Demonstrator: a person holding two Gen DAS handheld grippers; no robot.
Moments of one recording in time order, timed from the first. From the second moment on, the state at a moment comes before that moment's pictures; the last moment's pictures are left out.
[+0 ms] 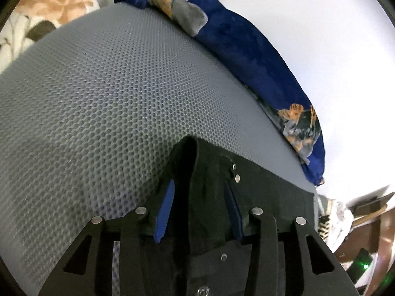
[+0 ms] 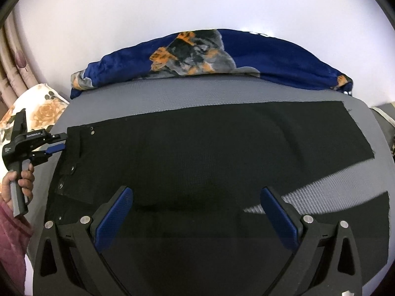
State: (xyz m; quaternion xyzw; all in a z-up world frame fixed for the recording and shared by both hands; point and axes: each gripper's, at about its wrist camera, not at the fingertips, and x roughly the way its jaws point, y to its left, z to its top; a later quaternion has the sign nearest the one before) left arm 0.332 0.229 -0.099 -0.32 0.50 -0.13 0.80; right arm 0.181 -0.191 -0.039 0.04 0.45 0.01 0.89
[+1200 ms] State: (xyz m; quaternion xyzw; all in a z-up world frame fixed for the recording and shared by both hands) left arm 0.293 0.171 -0.028 -0.28 0.37 -0.33 0.82; right arm 0.414 -0.172 -0.093 -0.16 0.57 0.40 0.70
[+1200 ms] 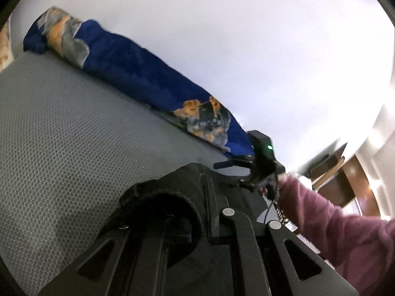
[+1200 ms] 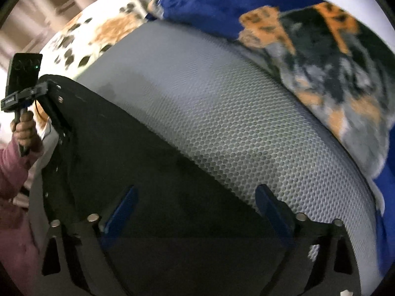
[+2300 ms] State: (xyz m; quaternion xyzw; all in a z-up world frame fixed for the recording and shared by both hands) left arm 0.218 0.181 -0.003 -0.21 0.34 -0.33 0.86; right arm 0.222 -0.217 -0.013 -0.22 0.43 0.20 0.85
